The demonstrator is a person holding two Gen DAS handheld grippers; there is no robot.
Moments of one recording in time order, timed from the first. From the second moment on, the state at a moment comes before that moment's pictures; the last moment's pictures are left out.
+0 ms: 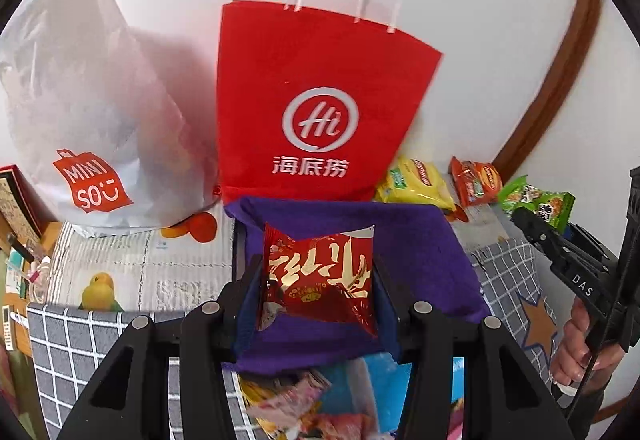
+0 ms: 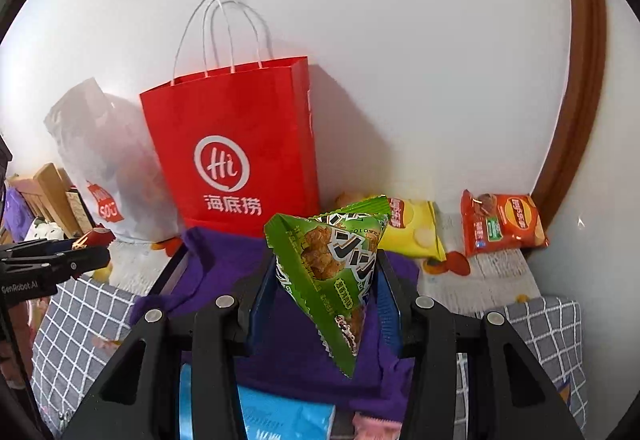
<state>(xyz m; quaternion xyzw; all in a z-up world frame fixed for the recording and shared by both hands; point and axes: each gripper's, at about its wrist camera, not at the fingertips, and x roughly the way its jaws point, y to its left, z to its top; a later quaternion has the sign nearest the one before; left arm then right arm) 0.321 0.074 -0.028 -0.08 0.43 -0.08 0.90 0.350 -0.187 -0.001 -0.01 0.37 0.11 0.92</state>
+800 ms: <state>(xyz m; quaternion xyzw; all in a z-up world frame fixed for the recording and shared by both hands) 0.420 0.054 -0.115 -0.06 0.52 -0.10 0.85 0.425 -0.197 -0.096 -0.05 0.47 0.13 0.87</state>
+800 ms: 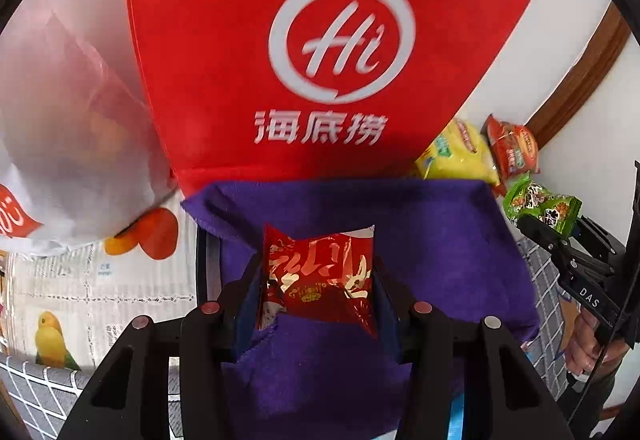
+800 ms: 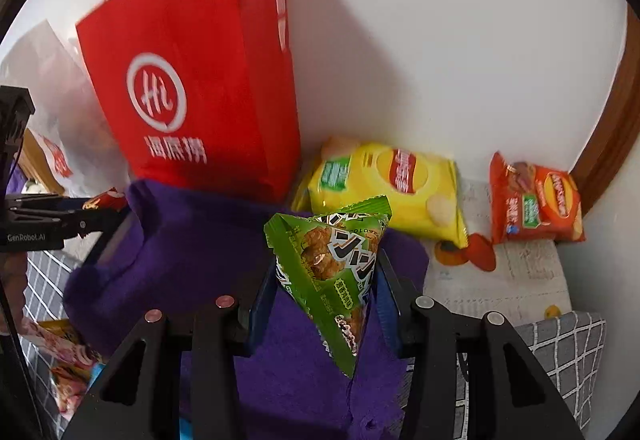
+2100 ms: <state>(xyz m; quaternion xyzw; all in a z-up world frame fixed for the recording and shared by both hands) 0.390 0.026 -0.084 -0.01 0.47 -0.14 0.87 0.393 -0.177 -0.054 -0.06 0.46 0.12 0.88</state>
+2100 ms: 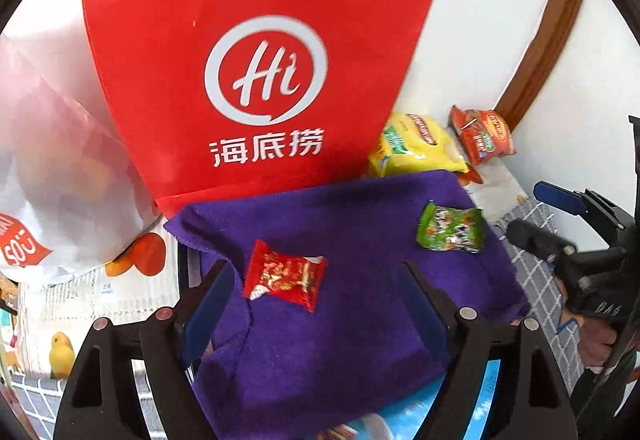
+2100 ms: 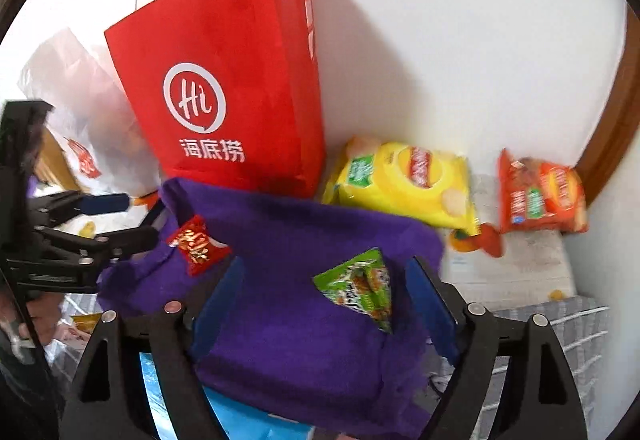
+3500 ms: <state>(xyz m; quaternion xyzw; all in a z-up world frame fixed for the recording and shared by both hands) 0.174 0.067 -0.092 -0.06 0.45 -0.10 0.88 0.185 -0.250 -0.057 0.06 0.44 0.11 0.89</state>
